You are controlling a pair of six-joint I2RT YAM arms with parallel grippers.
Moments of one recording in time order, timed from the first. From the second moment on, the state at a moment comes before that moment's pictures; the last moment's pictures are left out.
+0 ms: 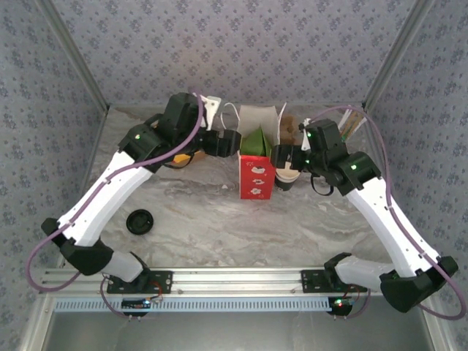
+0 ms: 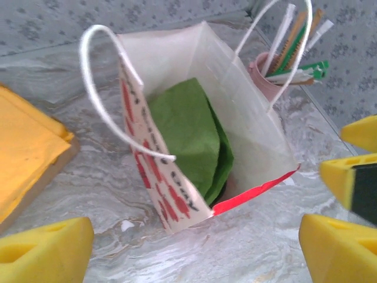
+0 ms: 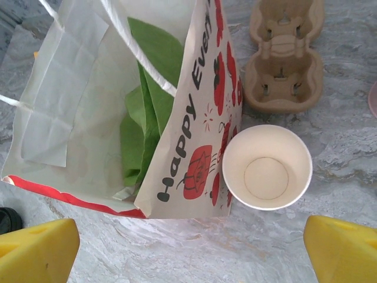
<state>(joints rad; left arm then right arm) -0.76 1.44 1.80 -0.97 -0.02 -0.36 0.48 1.15 1.35 -0.93 0.02 0.45</state>
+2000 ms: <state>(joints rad) -0.03 1.44 0.46 0.42 -0.32 -0.10 0.04 1.35 0.37 0.41 0.35 0.09</state>
